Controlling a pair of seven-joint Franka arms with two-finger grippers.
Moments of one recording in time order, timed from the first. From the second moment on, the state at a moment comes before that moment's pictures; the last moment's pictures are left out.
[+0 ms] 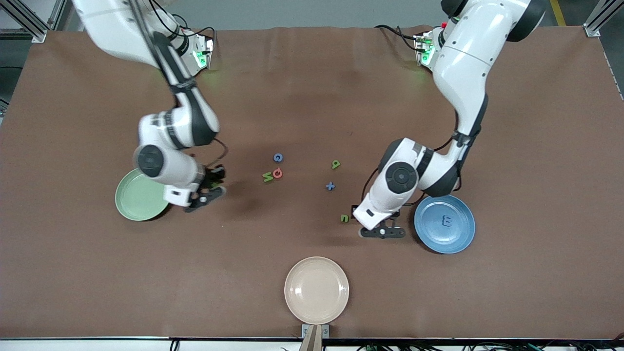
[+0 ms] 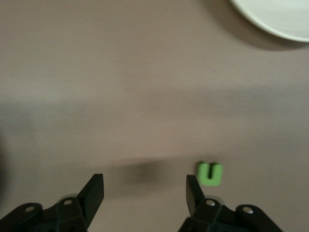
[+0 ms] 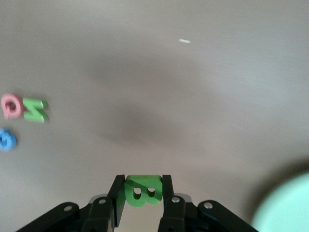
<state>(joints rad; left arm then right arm) -0.43 0.81 -0.12 -1.45 0.07 2.34 -0.49 0.35 0.35 -0.13 -1.97 0.22 2.14 -0.42</state>
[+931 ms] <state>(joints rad) -0.52 0.92 -0.11 -1.36 0.07 2.39 -0.48 -0.05 0.32 -0.12 -2.17 0.10 2.42 -0.72</state>
